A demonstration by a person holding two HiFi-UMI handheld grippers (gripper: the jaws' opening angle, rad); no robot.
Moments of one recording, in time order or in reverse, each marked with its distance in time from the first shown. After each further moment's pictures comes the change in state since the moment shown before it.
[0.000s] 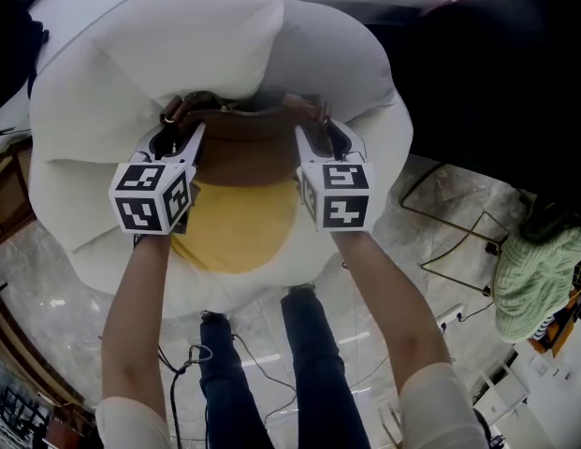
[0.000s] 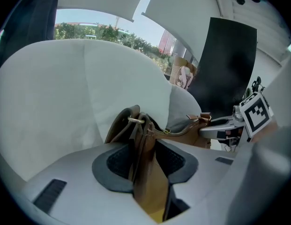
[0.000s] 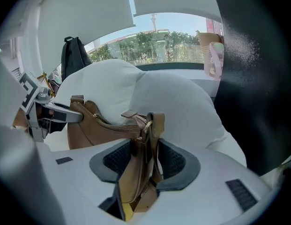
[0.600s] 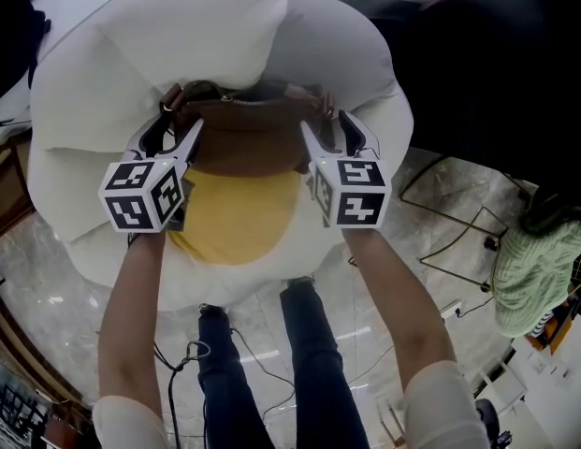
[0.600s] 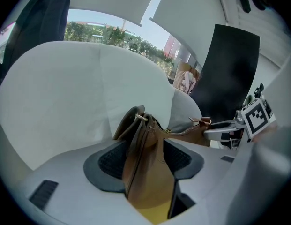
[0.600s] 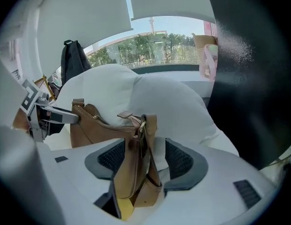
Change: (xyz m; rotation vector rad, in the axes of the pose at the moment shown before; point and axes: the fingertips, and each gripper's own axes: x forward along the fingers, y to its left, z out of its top) left arm -0.021 0.006 -0.004 -0.069 -0.032 0.015; right arm -0.020 -0.007 -0.001 0.022 -0.017 -0.003
